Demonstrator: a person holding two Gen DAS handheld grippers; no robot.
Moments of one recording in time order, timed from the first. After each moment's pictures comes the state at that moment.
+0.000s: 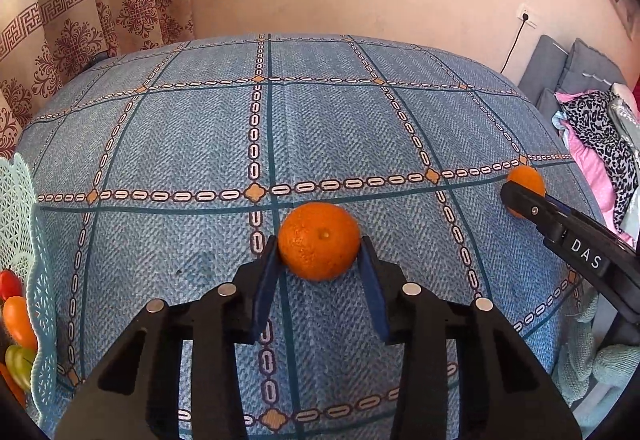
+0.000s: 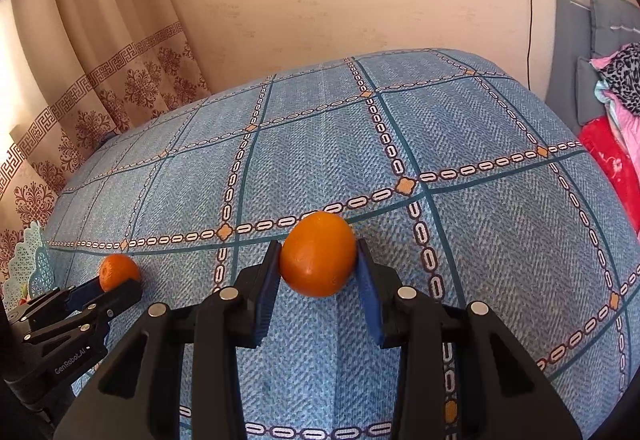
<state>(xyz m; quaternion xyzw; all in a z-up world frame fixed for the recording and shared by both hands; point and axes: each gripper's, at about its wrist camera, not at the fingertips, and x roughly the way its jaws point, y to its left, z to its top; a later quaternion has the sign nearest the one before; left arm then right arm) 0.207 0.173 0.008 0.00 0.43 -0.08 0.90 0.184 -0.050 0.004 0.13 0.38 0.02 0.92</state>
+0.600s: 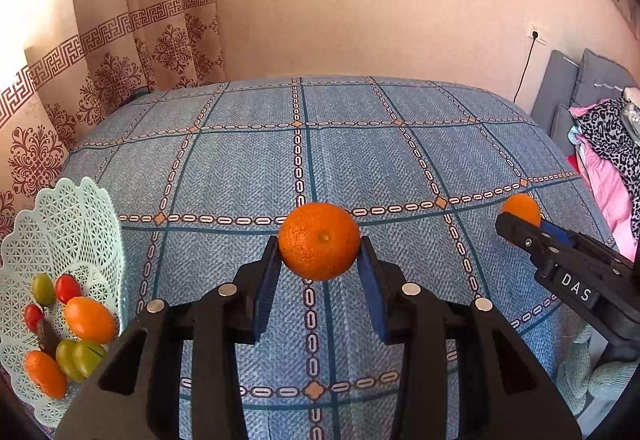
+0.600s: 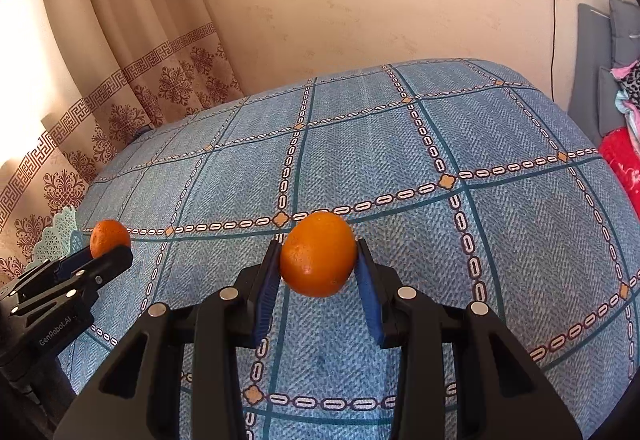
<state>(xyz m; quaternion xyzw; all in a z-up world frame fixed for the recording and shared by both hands) 0.170 0.186 0.047 0.02 0.38 -0.03 0.93 0.156 -0.031 0.016 0.13 0.36 0.07 0.92</state>
